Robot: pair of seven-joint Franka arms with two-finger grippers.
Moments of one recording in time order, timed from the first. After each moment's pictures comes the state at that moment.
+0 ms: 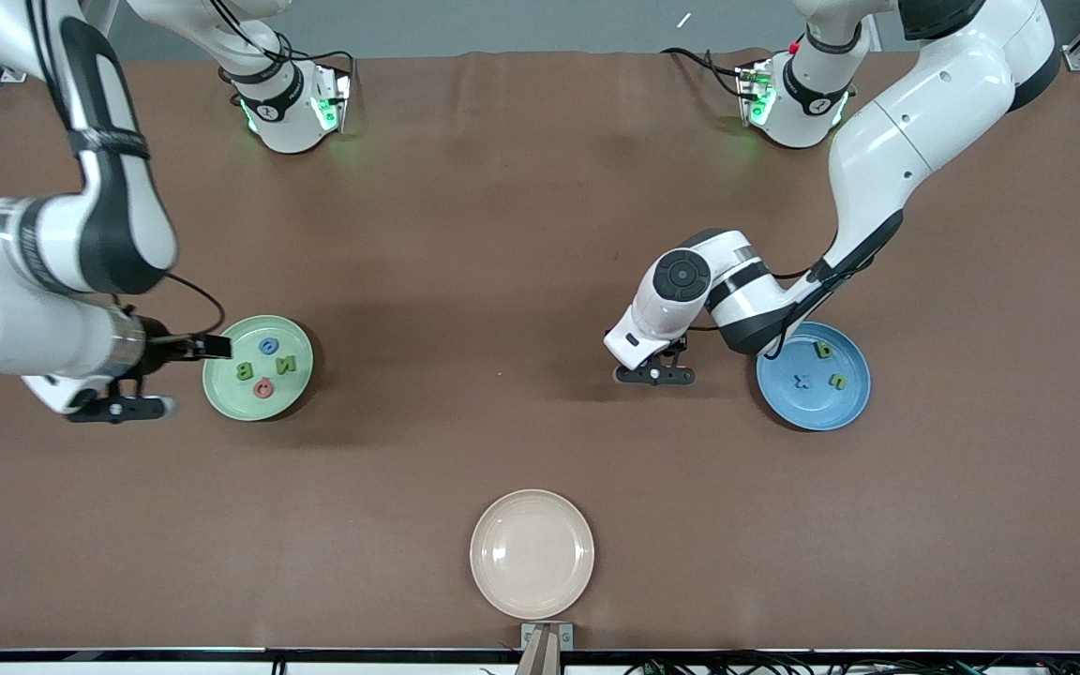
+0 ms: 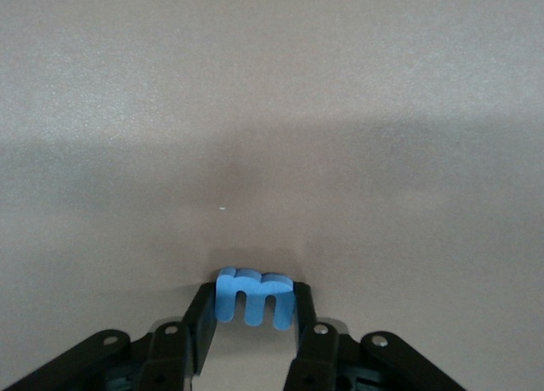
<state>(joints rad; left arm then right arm) 0.18 0.87 -0.85 -1.84 0.81 2.31 -1.05 0.11 0.33 -0.10 -1.60 0.04 1.70 -0.03</state>
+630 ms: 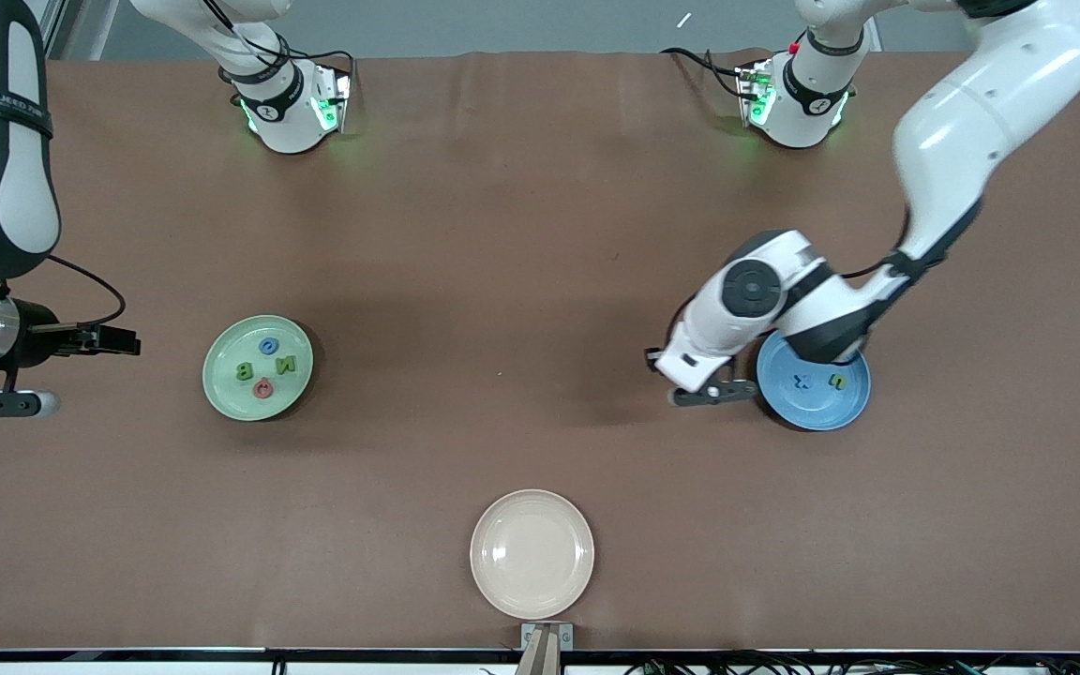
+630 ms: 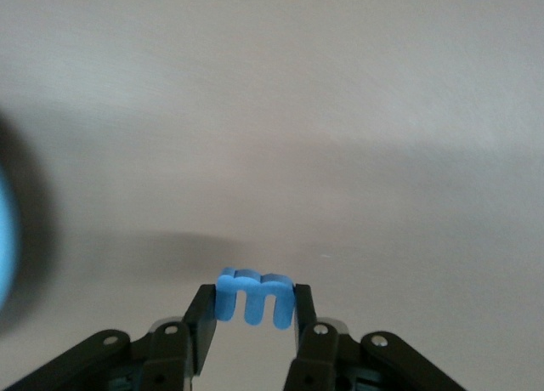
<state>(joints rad) 0.46 0.84 -1.06 -1.82 0.79 2.14 -1.05 0.01 0.33 -0.11 -1.49 0.00 1.62 -0.10</state>
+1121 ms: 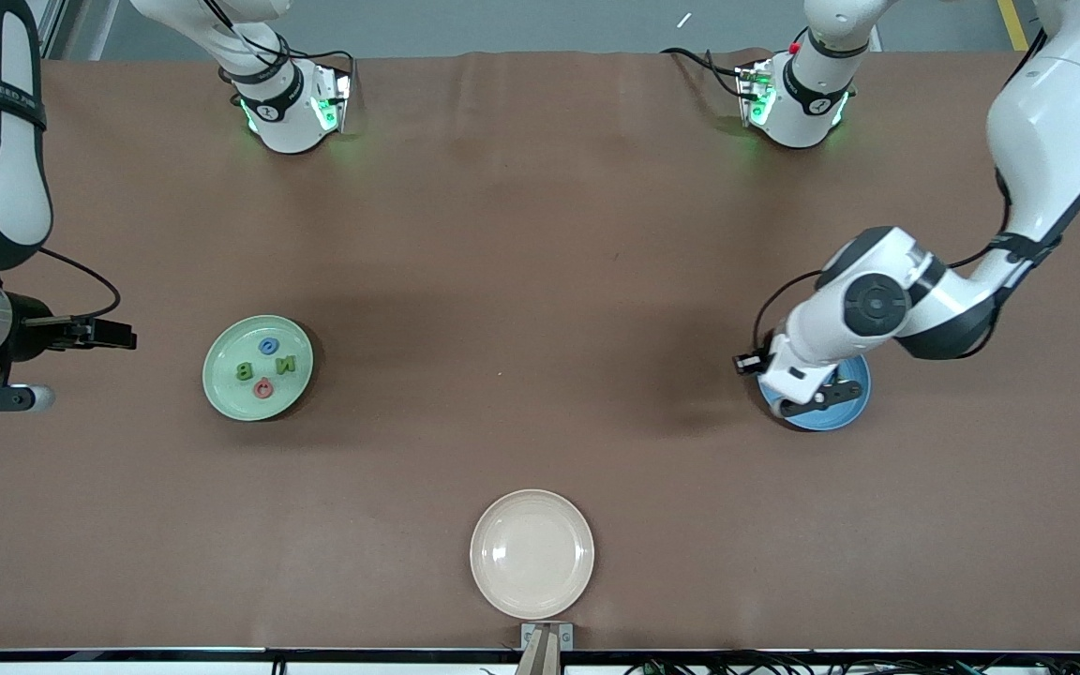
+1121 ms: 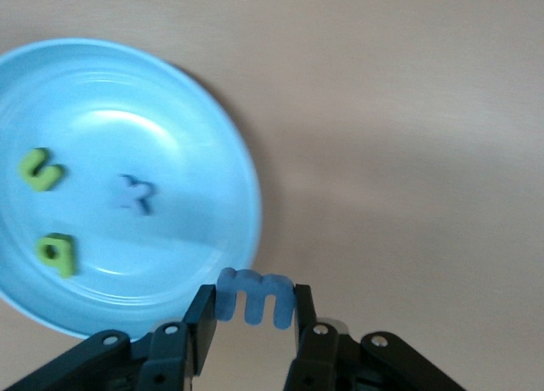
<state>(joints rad) 0.79 0.84 -1.17 -1.93 0.78 2.05 -1.01 0.01 0.31 -0.10 -1.48 0.00 1.59 -0.10</state>
